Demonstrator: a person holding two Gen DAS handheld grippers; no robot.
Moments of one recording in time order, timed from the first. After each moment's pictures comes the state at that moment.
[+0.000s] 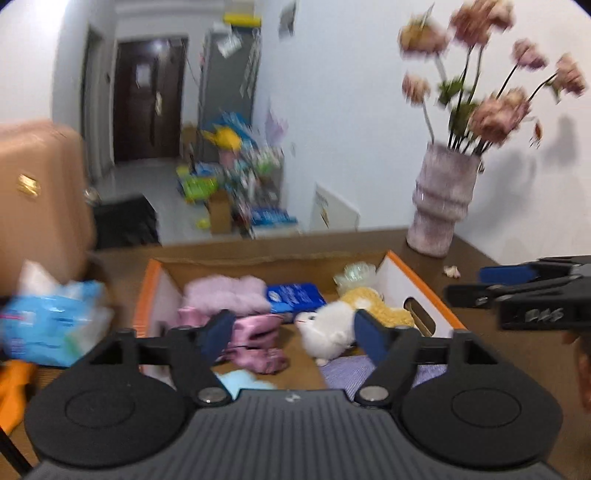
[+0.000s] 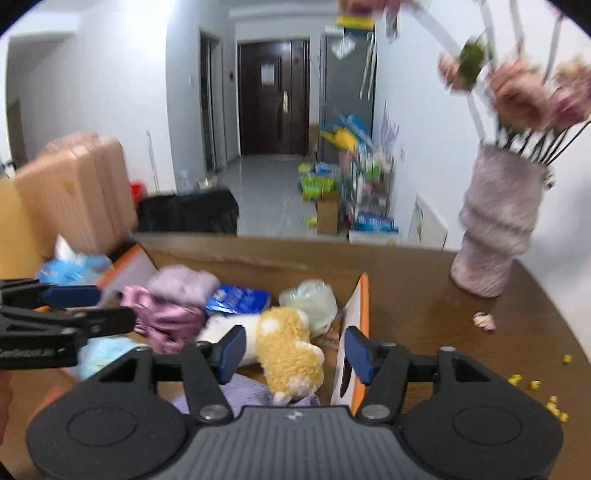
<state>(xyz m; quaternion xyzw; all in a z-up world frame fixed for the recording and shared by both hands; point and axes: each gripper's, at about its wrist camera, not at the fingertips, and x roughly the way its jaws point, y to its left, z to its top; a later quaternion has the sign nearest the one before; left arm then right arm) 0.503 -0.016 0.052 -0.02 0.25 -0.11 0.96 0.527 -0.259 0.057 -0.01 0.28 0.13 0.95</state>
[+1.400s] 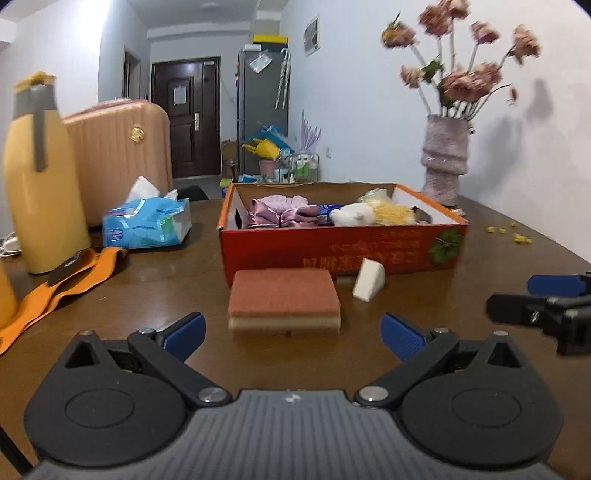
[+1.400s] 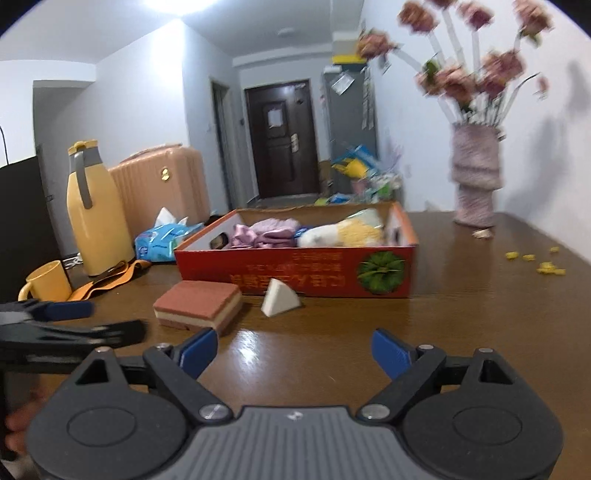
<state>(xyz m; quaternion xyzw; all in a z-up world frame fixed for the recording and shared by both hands) 0.335 0.002 -0.026 0.01 0.24 -0.05 0.97 0.333 -0.221 -0.023 0.05 0.25 0.16 0.95</state>
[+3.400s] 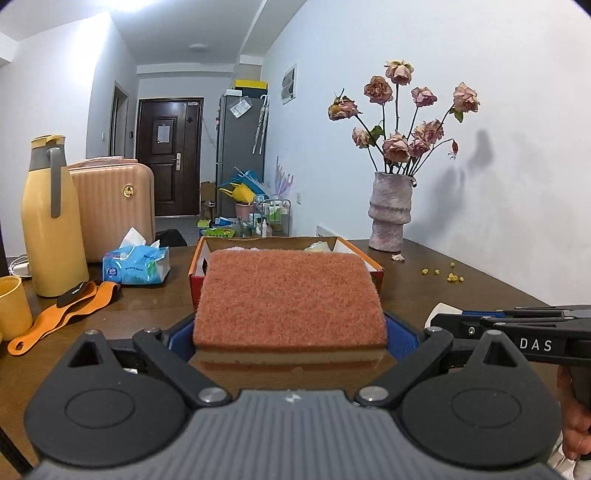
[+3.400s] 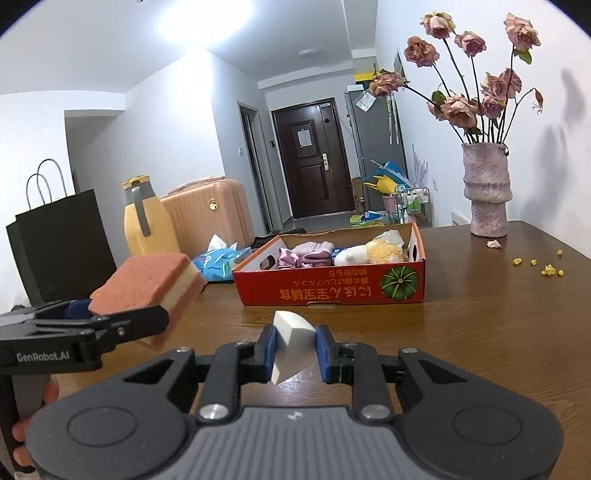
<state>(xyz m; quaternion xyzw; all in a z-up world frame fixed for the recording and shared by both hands) 0.207 -0.030 0.037 -0.01 0.17 -0.09 0.98 0.232 -0.259 0.020 0.08 0.21 0.20 0.95</state>
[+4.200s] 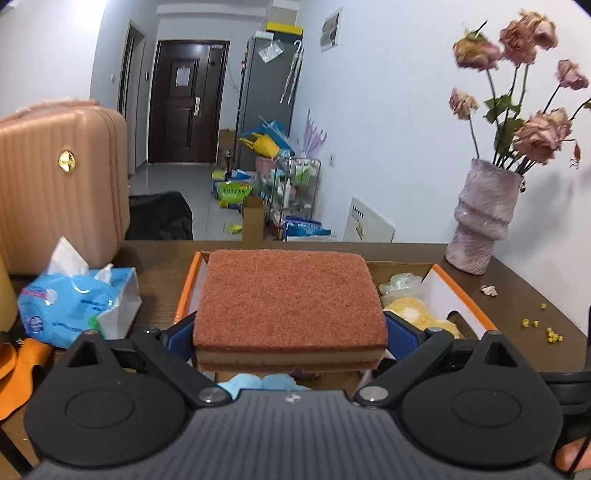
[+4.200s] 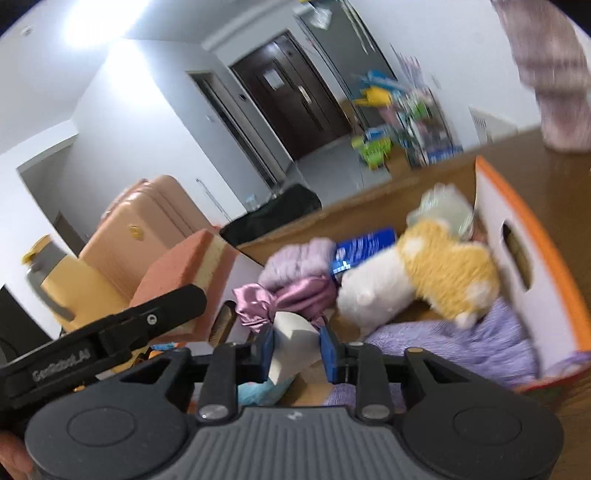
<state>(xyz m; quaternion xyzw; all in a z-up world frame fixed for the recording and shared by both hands) 0.533 0.000 0.019 -0.05 0.26 -0.06 0.96 0.574 -0.208 -0.035 0.23 0.35 0.22 0.88</state>
